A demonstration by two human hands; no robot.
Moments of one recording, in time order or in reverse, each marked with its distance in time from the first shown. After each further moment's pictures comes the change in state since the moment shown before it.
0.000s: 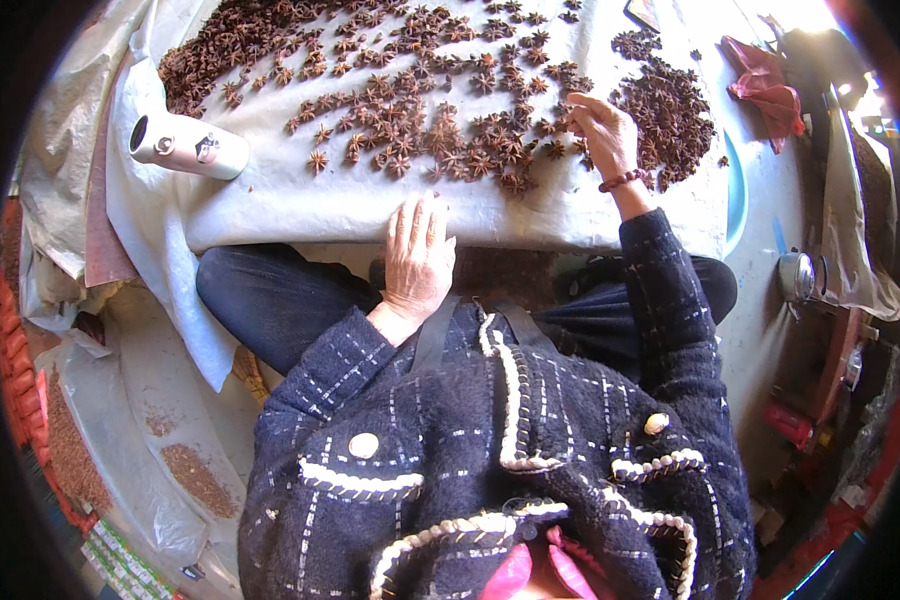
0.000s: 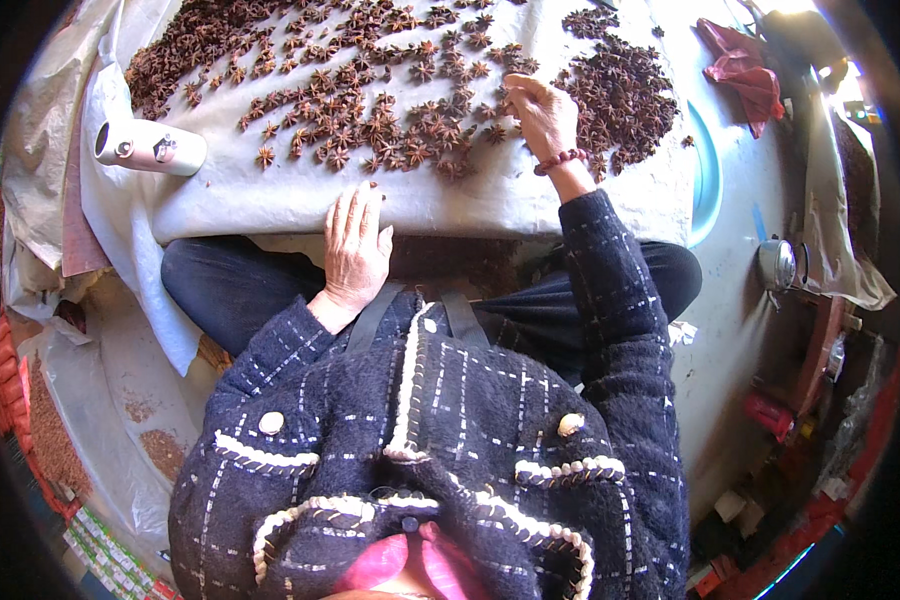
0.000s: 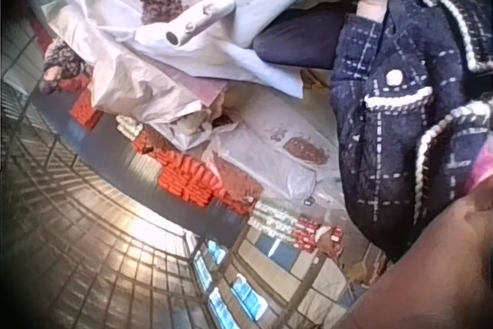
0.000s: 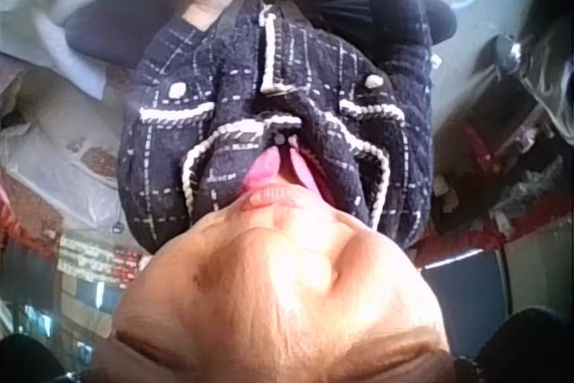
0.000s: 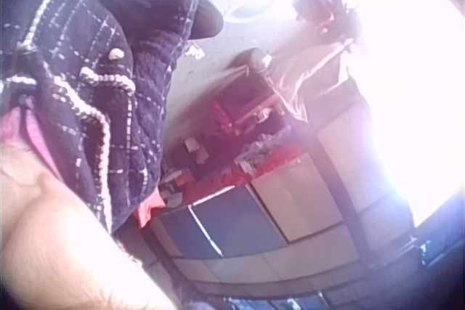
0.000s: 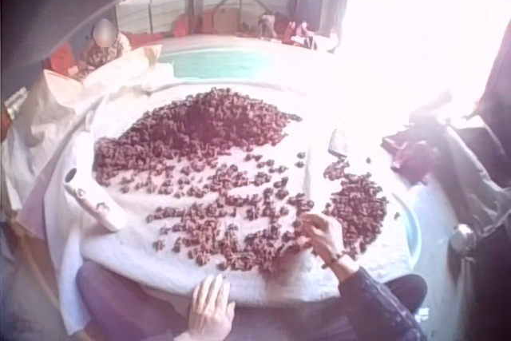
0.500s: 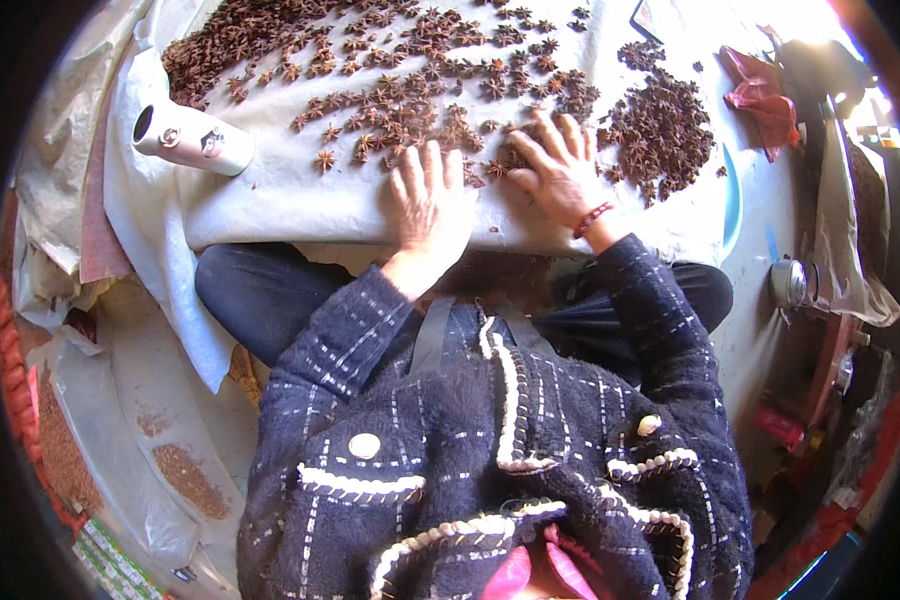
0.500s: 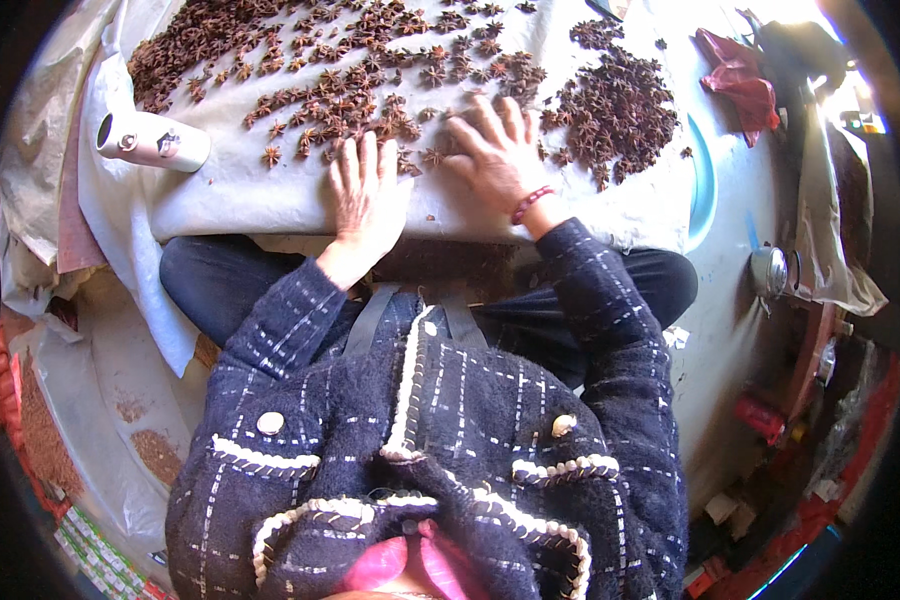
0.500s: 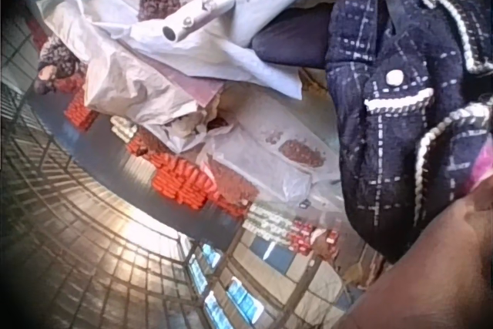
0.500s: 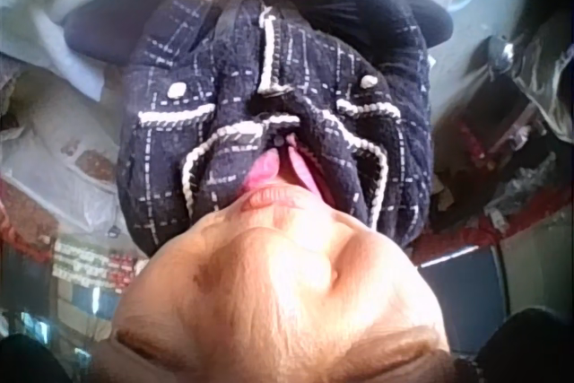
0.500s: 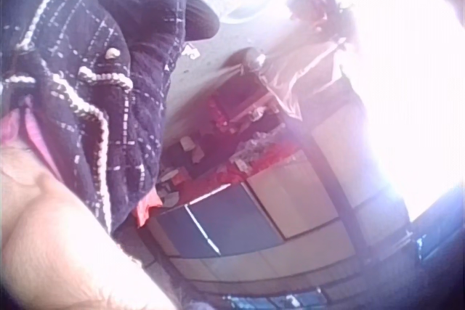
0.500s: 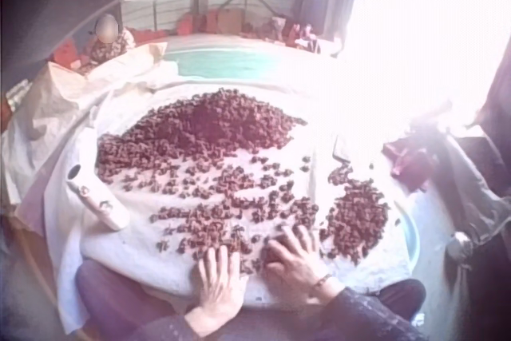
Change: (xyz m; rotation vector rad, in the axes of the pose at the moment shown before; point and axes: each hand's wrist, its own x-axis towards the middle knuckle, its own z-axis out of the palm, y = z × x) left_hand 0.061 -0.003 0.019 0.199 -0.073 -0.127; right_hand -0.055 -0.016 0.037 -0.966 -0.173 -0.692
